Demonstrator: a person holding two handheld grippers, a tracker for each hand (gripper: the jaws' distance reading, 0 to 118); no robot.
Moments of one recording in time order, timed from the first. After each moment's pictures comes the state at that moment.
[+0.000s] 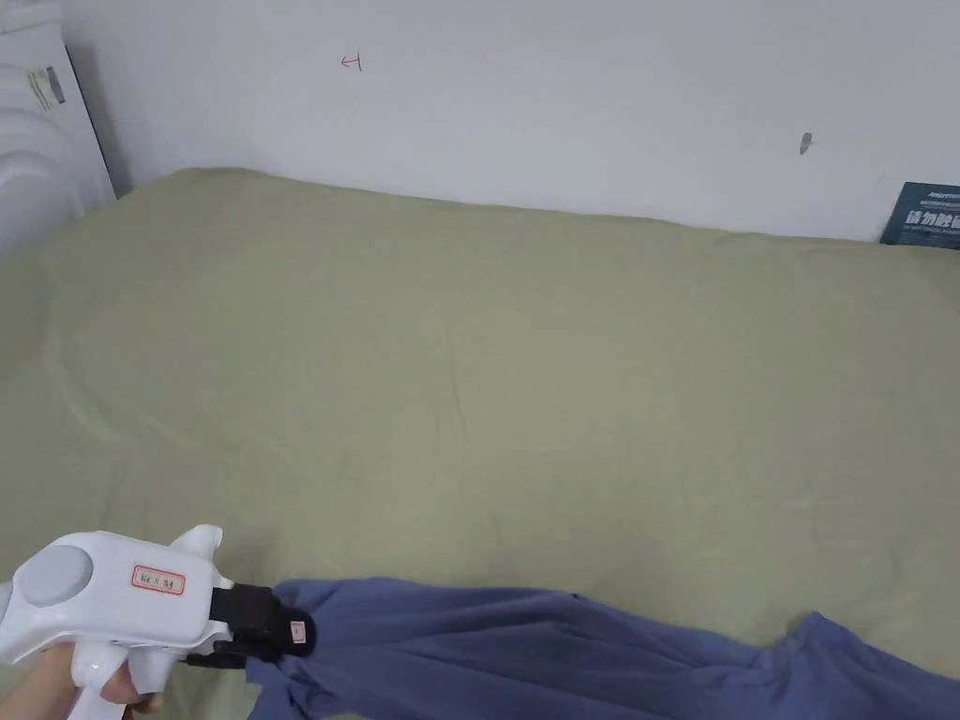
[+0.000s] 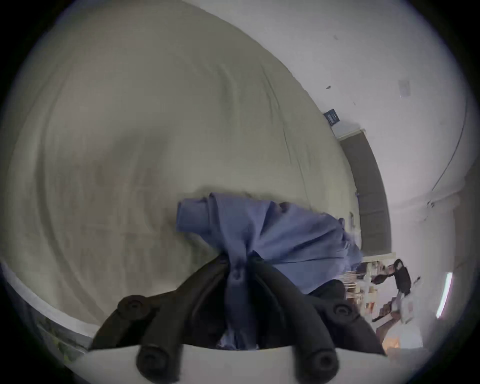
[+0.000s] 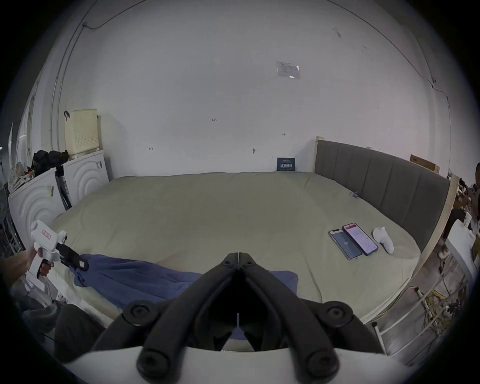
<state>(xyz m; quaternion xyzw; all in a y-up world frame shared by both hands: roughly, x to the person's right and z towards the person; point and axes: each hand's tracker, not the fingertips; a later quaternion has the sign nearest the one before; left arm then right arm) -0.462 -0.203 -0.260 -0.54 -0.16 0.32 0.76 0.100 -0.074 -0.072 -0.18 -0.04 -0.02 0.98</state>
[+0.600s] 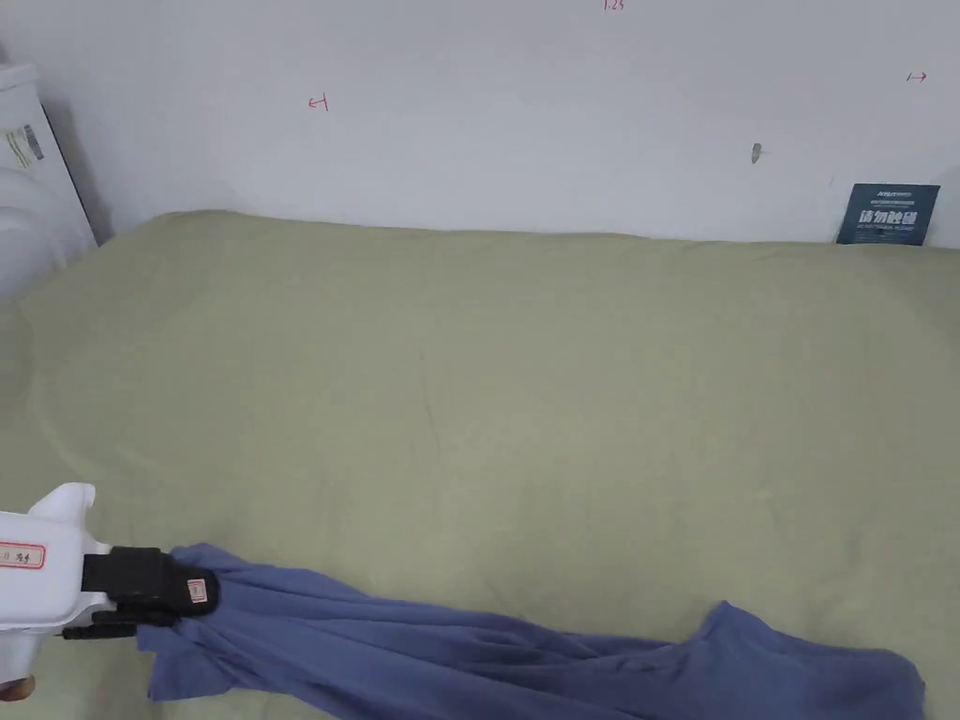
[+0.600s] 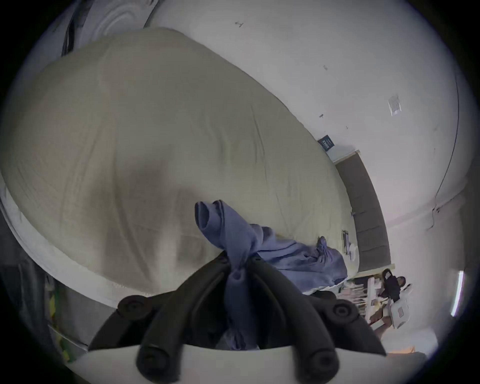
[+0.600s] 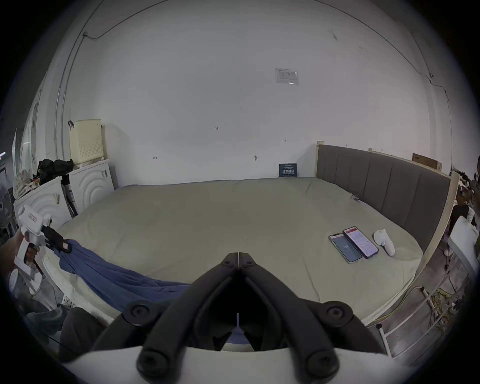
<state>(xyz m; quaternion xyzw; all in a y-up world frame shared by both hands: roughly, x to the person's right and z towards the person) -0.470 -0.088 -0.217 -0.48 -0.12 0.26 0.83 0.117 -0.066 -0.058 -0.17 -0.03 -0.03 0.98</state>
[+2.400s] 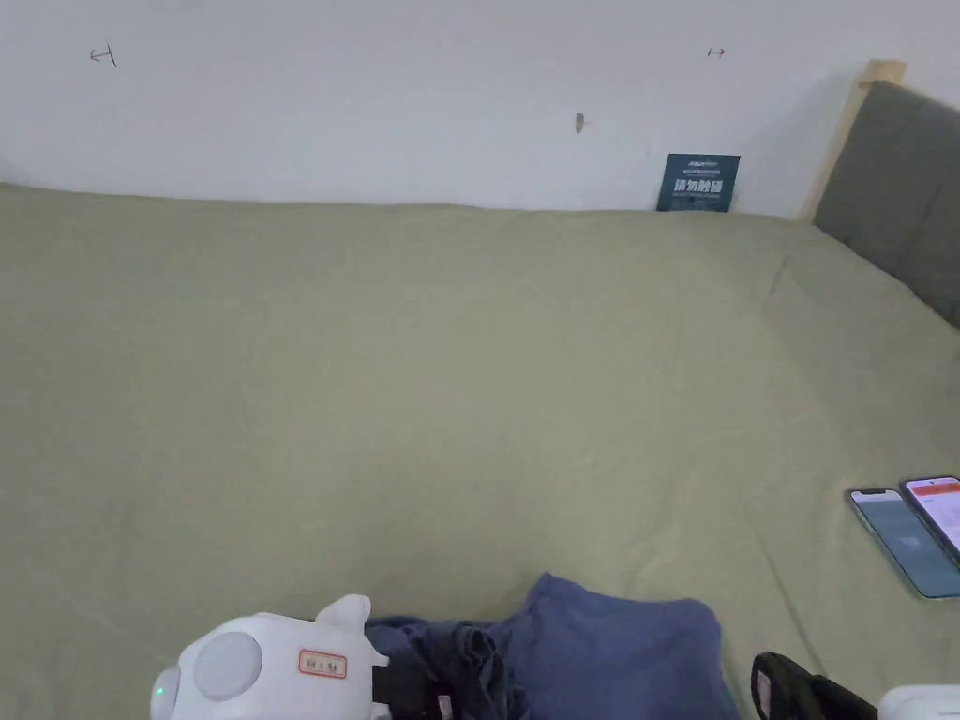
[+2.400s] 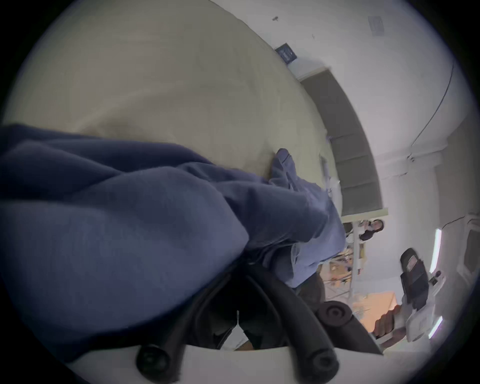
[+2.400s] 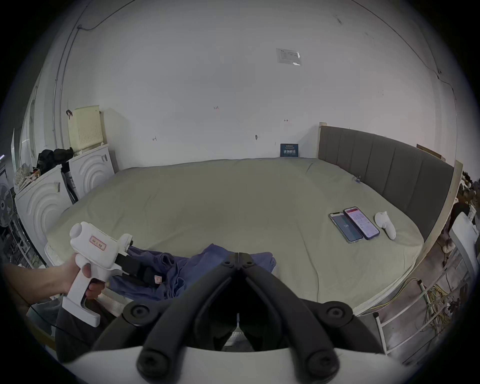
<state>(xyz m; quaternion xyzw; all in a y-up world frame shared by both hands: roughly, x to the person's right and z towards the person) -0.175 -0.248 -0.274 -0.58 -0.30 0.28 0.70 0.127 -0.091 -0.052 -0.23 -0.02 -0.03 0.97</state>
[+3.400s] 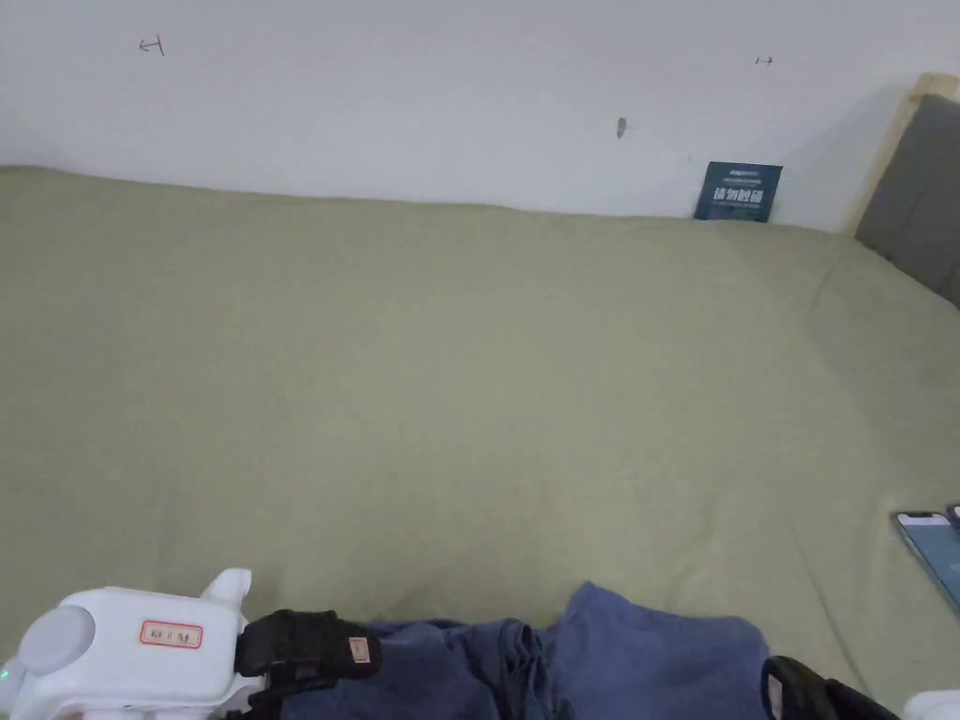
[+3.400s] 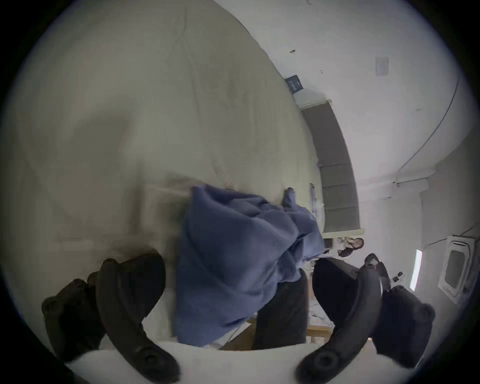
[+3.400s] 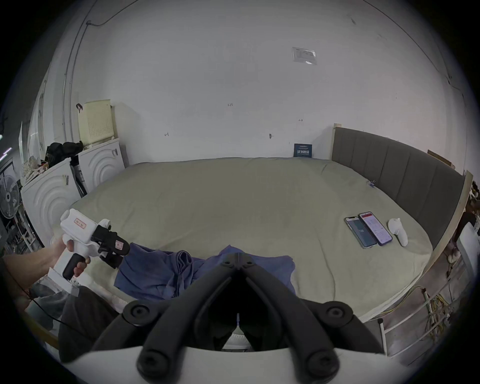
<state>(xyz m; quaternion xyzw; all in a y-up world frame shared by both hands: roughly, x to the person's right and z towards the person) -0.301 -0.237 -0.293 -0.56 -0.32 0.35 0.68 0.108 -0.088 -0.067 -0.23 0.01 -0.02 0.97</state>
